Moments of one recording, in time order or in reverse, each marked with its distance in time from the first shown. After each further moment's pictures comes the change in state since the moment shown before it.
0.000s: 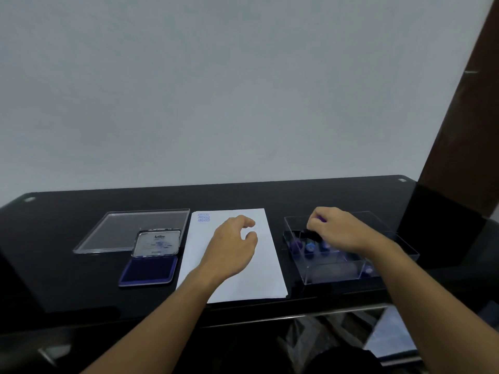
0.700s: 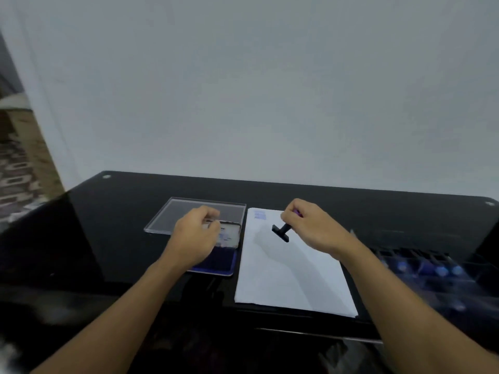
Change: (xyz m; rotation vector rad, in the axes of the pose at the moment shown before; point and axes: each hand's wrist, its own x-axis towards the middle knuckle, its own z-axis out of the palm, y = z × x) left_hand -0.016 -0.111 -0.127 0.040 0.277 -0.176; right_hand 0.043 -0.128 0.094 0.274 -0.073 -0.205
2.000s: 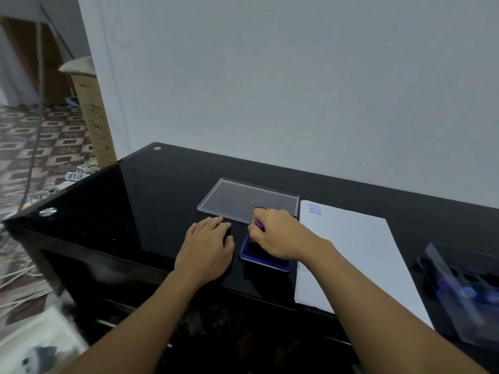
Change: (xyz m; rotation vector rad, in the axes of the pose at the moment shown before) left_hand -0.004 -0.131 -0.011 0.504 -0.052 0.029; right_hand 0.051 -0.066 0.153 -0.475 -0.302 -0.303
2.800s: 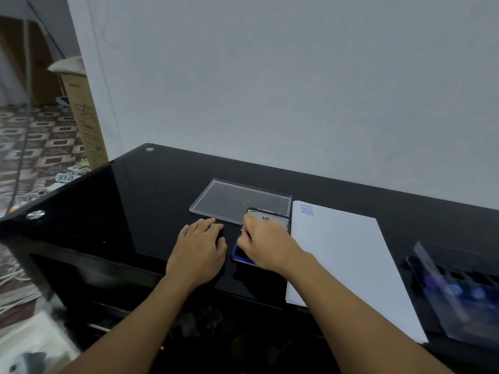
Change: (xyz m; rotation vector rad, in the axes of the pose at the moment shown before) left_hand -0.004 0.003 -0.001 0.013 0.014 -0.008; right_hand -0.005 0.001 0.026 -0.049 0.129 -0.031
